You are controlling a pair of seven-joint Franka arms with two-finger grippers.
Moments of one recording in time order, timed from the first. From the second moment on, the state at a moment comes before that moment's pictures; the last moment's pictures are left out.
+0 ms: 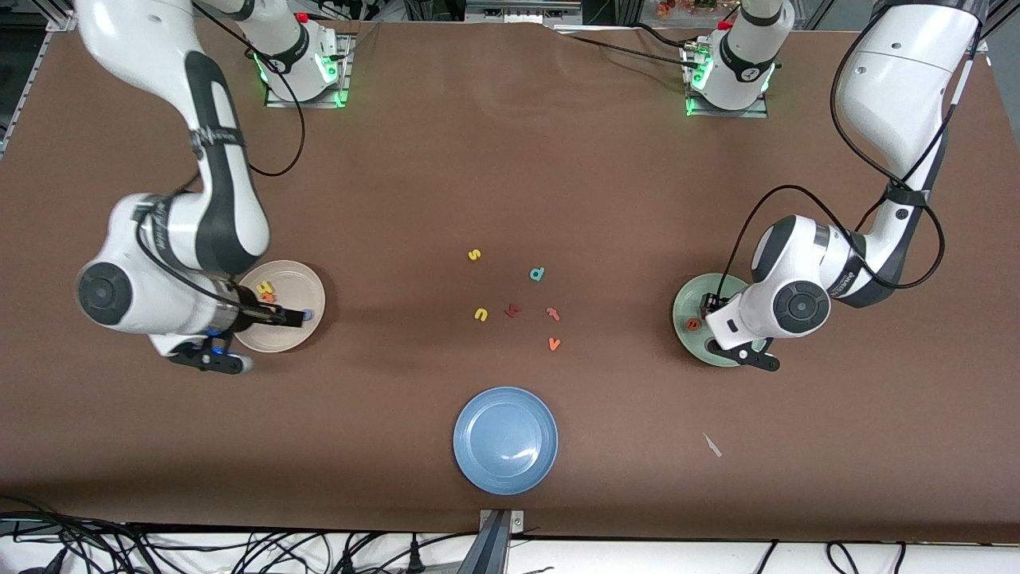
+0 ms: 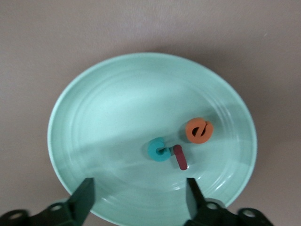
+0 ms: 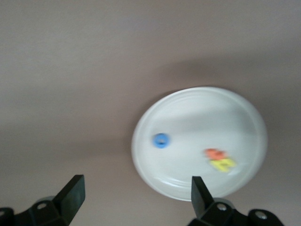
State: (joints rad) left arm 0.11 0.63 -0.33 -1.70 0.30 2.02 -0.05; right arm 0.40 0.54 -0.35 -1.54 0.23 1.89 0.13
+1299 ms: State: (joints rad) left arm 0.10 0.29 -0.31 -1.26 0.10 1.43 0.01; right arm 0.11 0.03 -0.10 -1.58 0.04 1.56 0.11
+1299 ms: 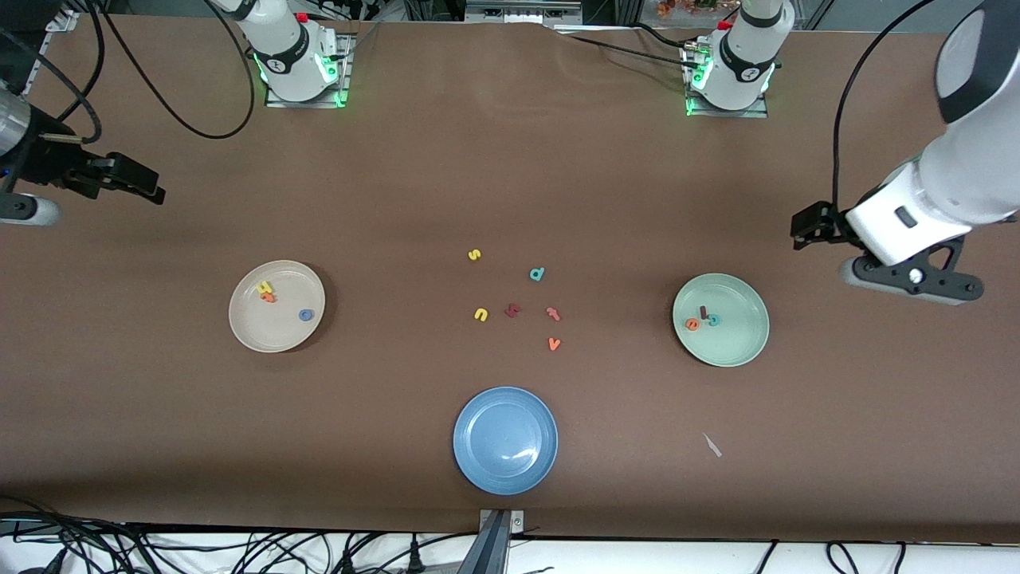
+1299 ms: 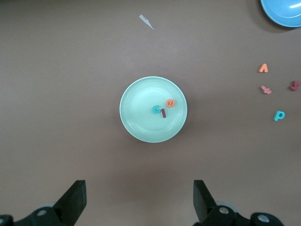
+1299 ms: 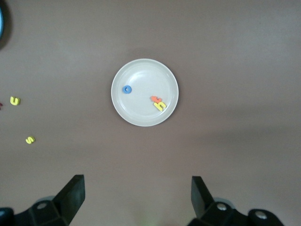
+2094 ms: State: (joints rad) left arm -0.05 -0.02 -0.06 -1.66 -0.03 1.60 0.03; right arm 0.10 0.03 -0.07 -1.60 0.05 1.56 0.11
